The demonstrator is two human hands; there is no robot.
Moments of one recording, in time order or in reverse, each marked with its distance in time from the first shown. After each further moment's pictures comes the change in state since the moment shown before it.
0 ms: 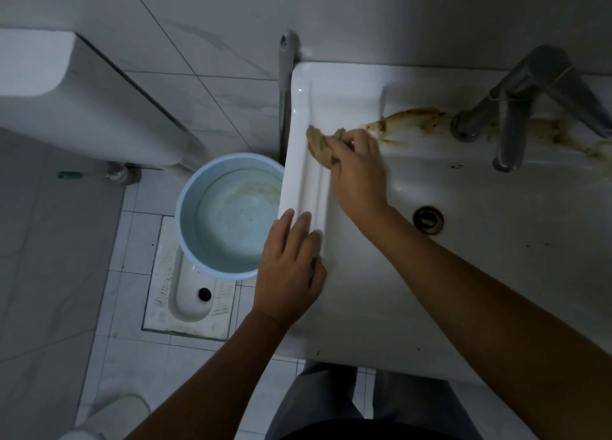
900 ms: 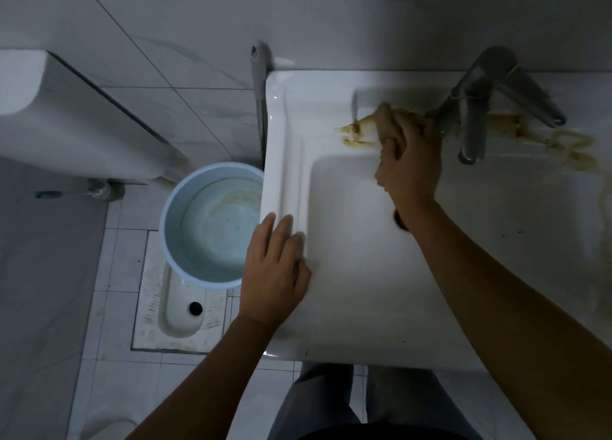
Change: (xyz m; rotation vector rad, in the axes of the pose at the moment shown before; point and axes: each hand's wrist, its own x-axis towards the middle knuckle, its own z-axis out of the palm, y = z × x) left_hand 0.000 0.001 -0.002 0.007 -0.006 0.006; right_hand -0.001 0.073 -0.065 0.012 0.253 0.317
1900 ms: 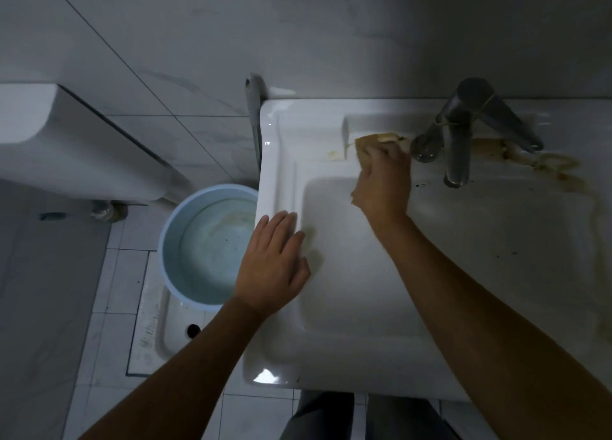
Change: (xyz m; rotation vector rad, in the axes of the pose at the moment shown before) left_hand 0.048 -0.012 0.002 0.051 -0.037 0.183; right_hand 0.005 -0.017 0.018 -0.093 -0.117 0.000
